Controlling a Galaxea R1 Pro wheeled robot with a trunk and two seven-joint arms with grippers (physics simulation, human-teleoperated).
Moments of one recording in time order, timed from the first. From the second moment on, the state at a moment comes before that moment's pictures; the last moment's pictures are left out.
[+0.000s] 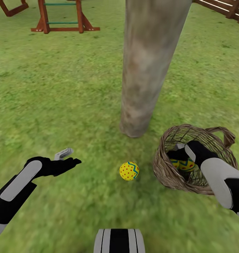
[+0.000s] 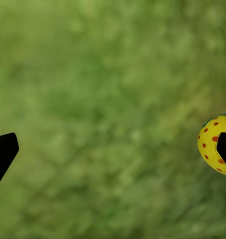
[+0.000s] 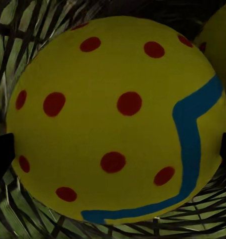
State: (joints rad) left arm -0.67 0.45 -0.39 -1.54 1.60 0.71 0.92; right arm -1.23 -0.23 0.03 -0.26 -0.08 0.77 0.24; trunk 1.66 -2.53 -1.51
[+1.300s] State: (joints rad) left arm -0.67 0.41 -0.39 -1.35 1.60 0.71 0.93; right arm -1.23 -0.29 0.02 -0.46 -0.09 0.73 0.24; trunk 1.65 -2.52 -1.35
